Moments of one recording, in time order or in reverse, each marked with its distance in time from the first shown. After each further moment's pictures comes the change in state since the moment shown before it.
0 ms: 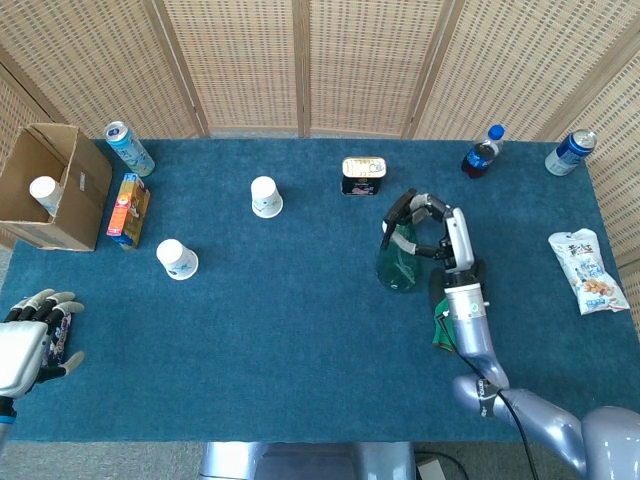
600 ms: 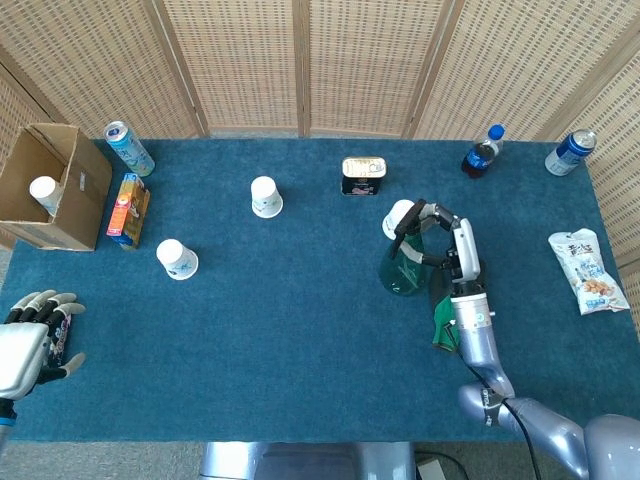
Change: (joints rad) left arm 0.001 -0.002 0.006 0.003 0.015 0.005 -0.009; right arm -0.045 -0.001 -0.029 0.013 -0.022 0.020 -0.013
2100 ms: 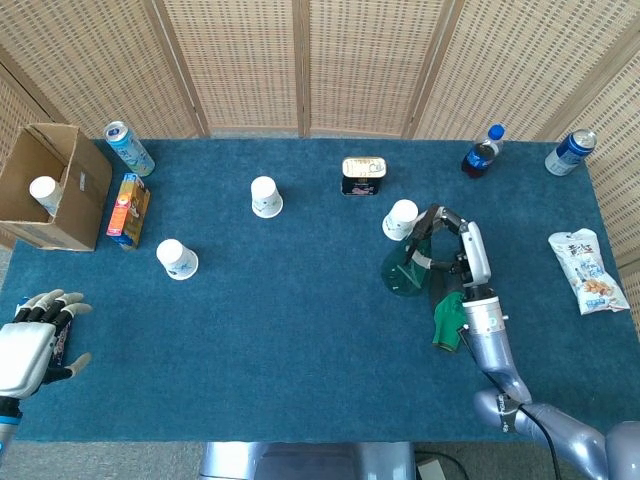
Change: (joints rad) left arm -0.010 -0.006 0.005 0.006 0.017 -0.009 -0.004; right arm -0.038 0.067 -0.017 -0.059 -0.040 0.003 0.008
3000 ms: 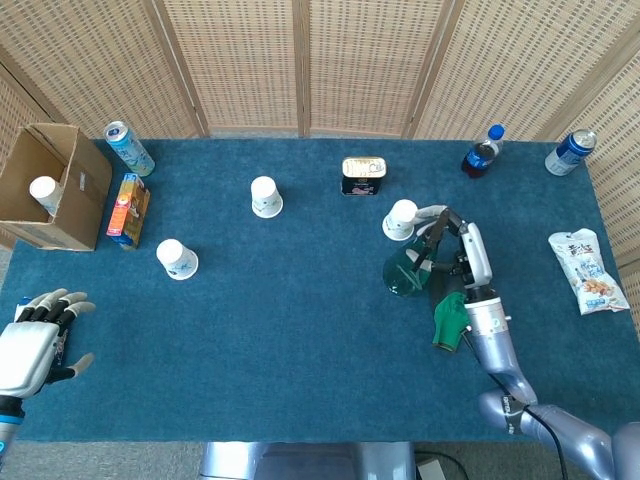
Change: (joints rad) left arm -0.006 -0.001 0.002 -0.002 0.006 -0.006 0.001; right arm -0.006 0.028 -0.015 -0.020 -0.014 -0.012 0.018
